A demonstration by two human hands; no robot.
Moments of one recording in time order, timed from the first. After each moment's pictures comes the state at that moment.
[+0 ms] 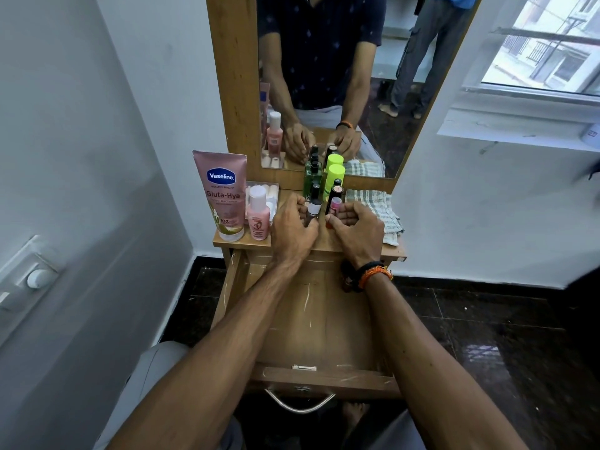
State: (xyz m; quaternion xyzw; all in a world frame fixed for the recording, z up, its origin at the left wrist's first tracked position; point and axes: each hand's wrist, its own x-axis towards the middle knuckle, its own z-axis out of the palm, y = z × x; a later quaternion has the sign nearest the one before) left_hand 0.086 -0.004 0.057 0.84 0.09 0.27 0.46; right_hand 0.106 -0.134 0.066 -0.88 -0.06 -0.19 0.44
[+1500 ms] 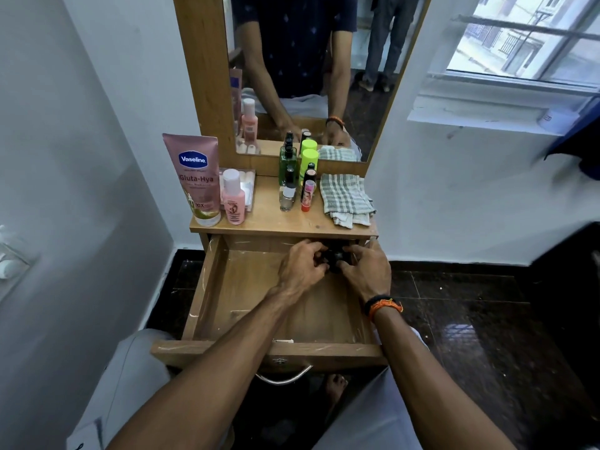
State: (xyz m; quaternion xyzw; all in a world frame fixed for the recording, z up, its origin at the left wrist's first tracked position) left_hand 0.031 -0.061 0.009 0.92 -0.03 0.04 0.39; right_hand 0.044 -0.217 0.005 -0.97 0.00 -0.08 0.24
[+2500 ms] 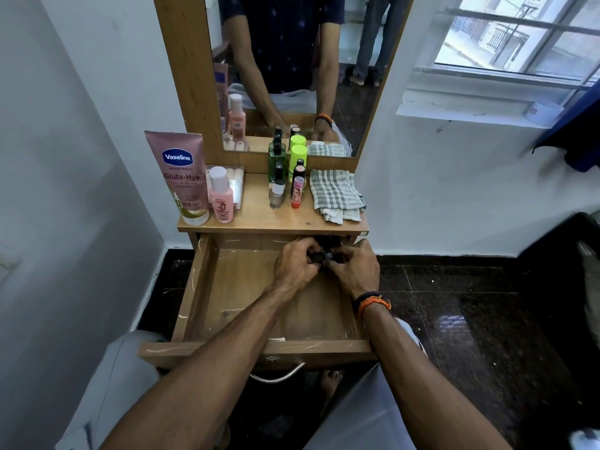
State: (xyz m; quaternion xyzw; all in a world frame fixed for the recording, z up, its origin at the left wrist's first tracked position) left_hand 0.035 -0.069 0.000 0.91 -0.01 0.03 0.42; right_hand 0.043 -0.219 -0.006 -0.96 0.03 -0.07 0.28
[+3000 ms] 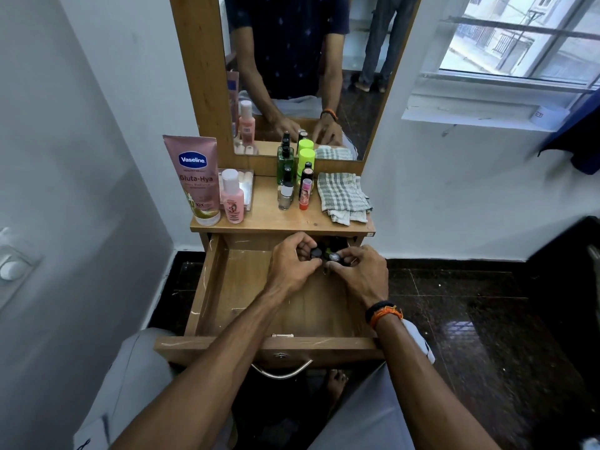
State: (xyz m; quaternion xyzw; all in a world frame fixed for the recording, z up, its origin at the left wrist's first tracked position) left_hand 0.012 -0.045 0.015 0.84 0.00 0.09 0.54; right_hand 0.019 -0.215 0.016 -0.94 -0.01 -0.10 0.34
